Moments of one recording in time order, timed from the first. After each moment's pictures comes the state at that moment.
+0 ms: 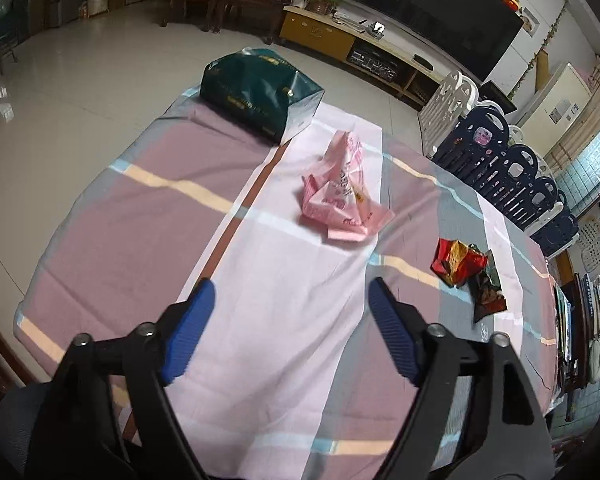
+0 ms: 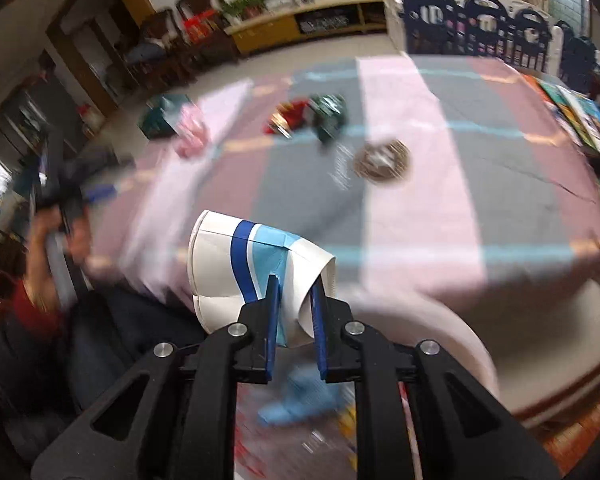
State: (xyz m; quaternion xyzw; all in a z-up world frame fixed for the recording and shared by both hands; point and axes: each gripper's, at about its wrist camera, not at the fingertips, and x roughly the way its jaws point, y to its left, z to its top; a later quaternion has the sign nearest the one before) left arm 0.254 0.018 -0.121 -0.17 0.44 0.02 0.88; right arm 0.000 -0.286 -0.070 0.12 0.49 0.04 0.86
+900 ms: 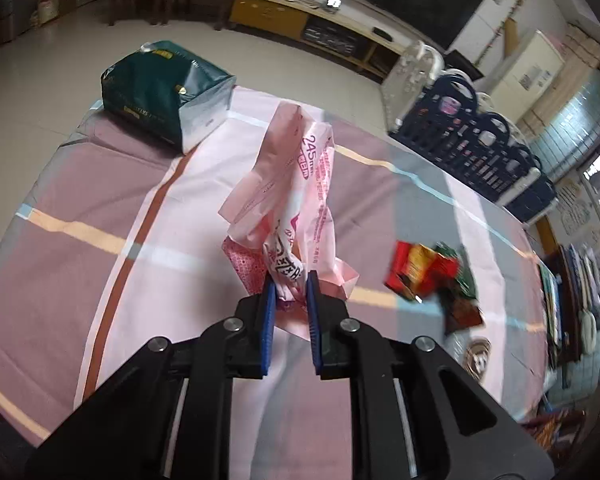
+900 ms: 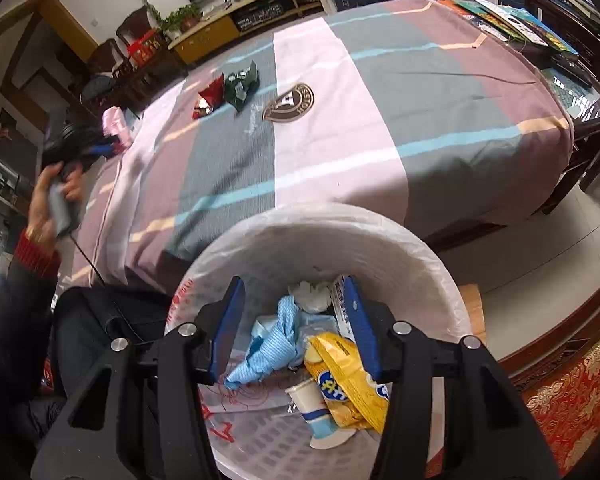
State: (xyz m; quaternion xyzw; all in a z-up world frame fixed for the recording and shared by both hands) left arm 0.296 -0.033 -0.115 -0.15 0.46 -0.09 0.87; right arm -0.052 -0.339 -0.106 0.23 0.48 -0.02 0.85
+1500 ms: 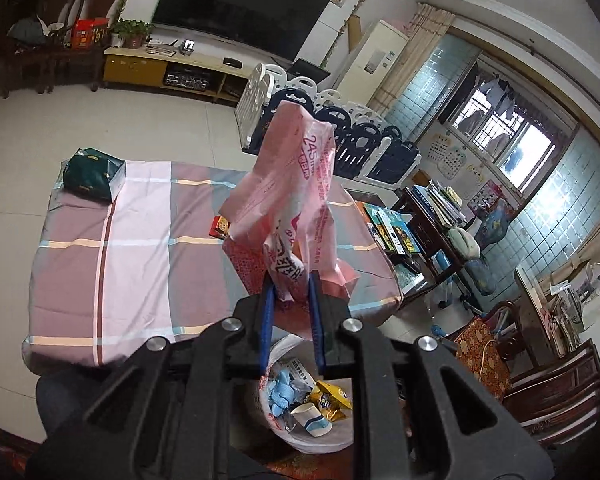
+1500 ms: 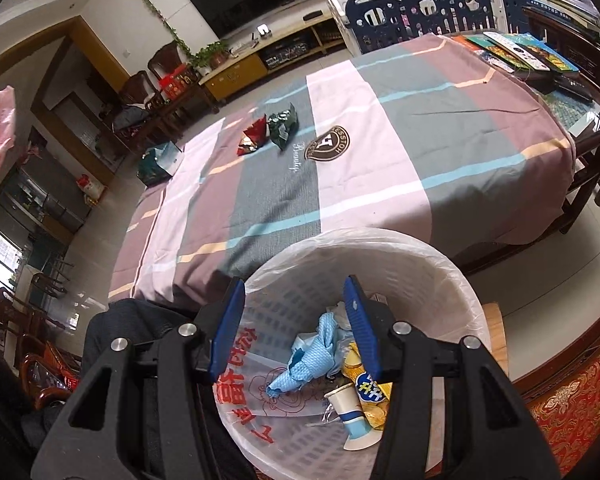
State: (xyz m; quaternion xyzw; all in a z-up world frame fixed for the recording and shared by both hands) left arm 0.037 -0.015 0.113 -0.11 0.38 -0.30 0.87; right arm -0.083 -0.326 -0.069 0.24 0.41 0.02 0.88
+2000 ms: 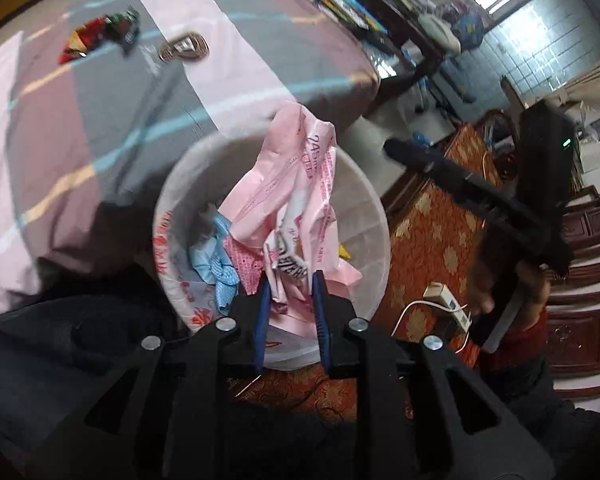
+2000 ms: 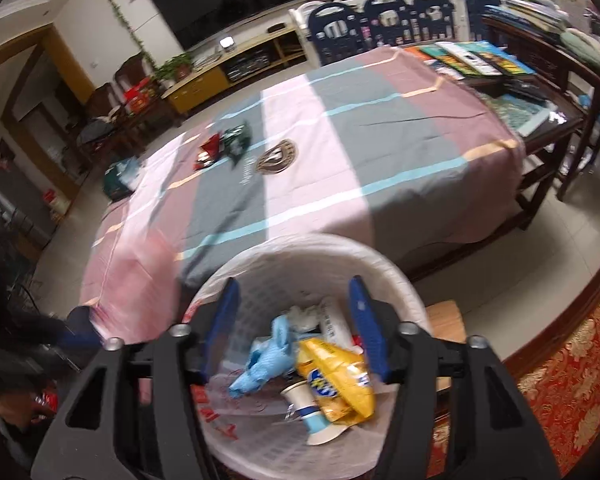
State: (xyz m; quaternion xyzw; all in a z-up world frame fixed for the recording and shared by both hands) left arm 0.017 -0.203 -0.118 0.08 0.60 -0.43 0.67; right arm -0.103 -0.351 -0.063 0.23 0.40 -0.07 0.88
